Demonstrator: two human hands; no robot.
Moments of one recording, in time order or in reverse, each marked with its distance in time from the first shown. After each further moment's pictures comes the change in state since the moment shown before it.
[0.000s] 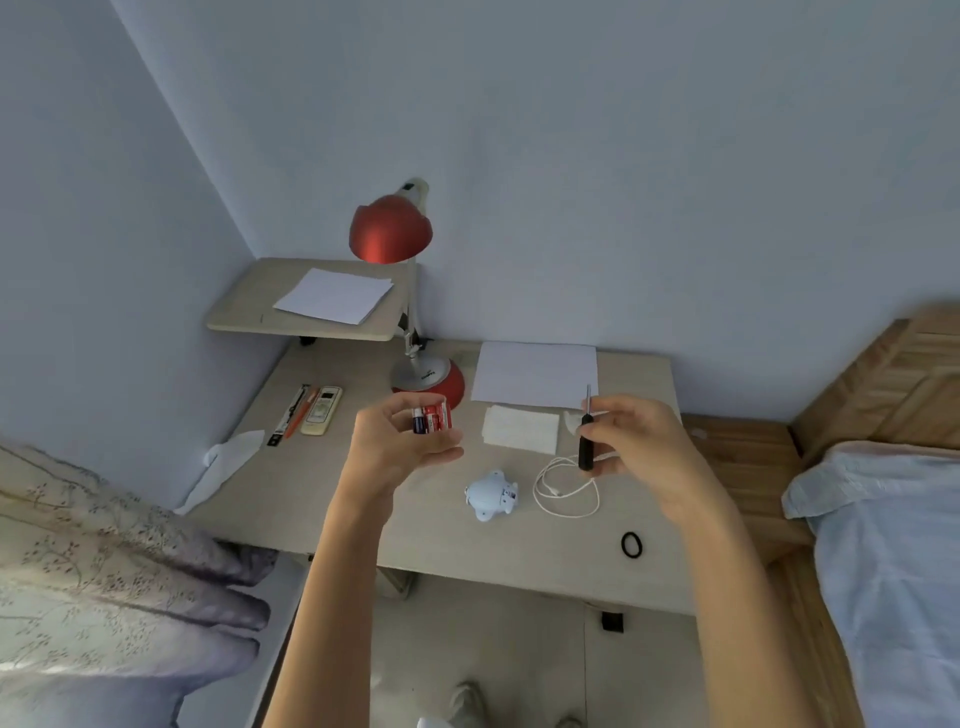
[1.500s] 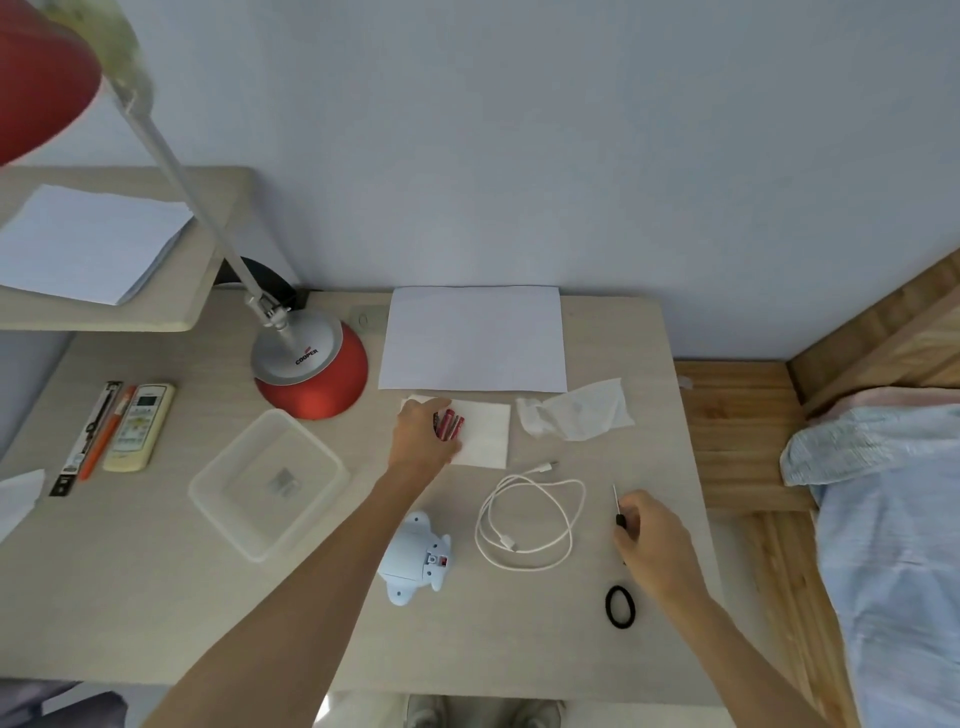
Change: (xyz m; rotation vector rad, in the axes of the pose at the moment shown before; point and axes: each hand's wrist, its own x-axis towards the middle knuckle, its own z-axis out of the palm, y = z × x) left_hand 0.343 -0.284 0.125 0.922 -0.148 0.025; right_hand 0.195 0.325 -0.105 -0.867 0.205 0.128
